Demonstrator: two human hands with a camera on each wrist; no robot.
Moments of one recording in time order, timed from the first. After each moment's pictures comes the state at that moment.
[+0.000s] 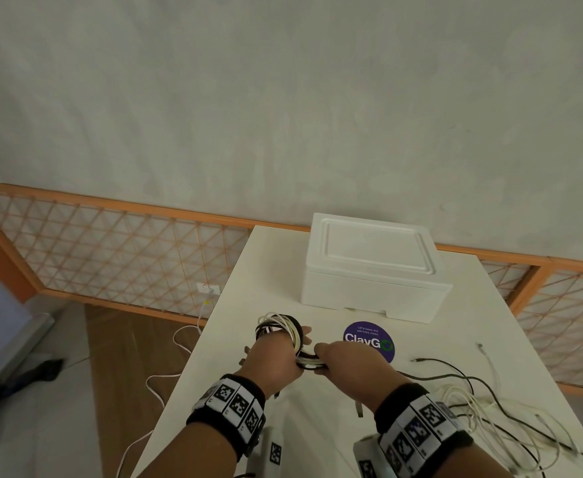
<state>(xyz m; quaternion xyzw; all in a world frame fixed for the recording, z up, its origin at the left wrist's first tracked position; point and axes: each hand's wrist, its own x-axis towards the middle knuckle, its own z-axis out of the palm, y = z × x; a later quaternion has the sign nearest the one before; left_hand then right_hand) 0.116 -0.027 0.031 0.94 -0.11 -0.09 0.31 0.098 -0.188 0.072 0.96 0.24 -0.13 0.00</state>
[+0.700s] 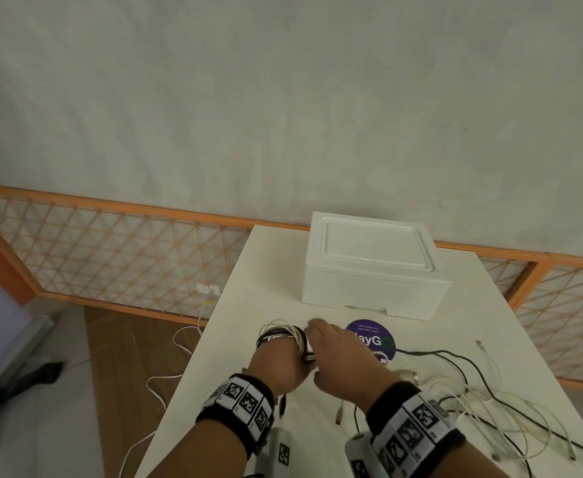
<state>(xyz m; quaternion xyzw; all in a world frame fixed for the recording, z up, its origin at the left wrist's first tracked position) 0.104 -0.036 0.035 0.97 -0.15 -0.05 0.15 0.088 -0.170 0.088 0.96 0.25 -0.07 -0.06</state>
